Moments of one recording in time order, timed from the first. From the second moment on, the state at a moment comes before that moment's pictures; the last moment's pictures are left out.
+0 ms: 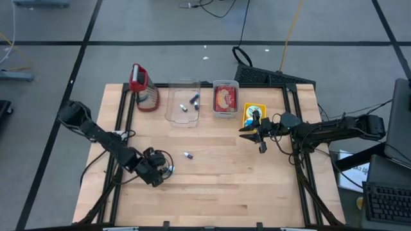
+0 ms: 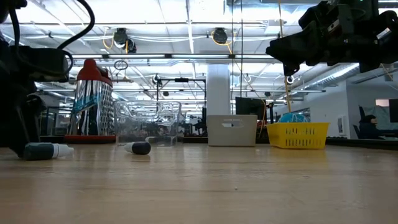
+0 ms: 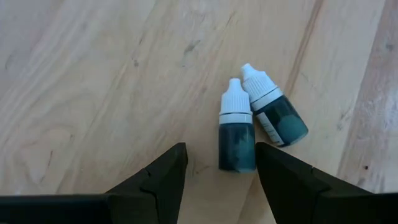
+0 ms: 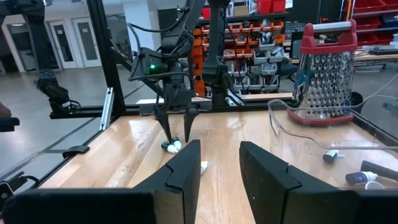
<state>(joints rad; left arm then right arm) -0.63 1.39 0.49 -0.27 -0.31 -1.00 -0.17 0.97 0.19 0.83 -0.28 0.09</state>
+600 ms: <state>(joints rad) -0.62 1.39 0.48 -0.24 -0.38 -0.97 -0.17 0.97 0.19 0.83 -0.29 0.08</state>
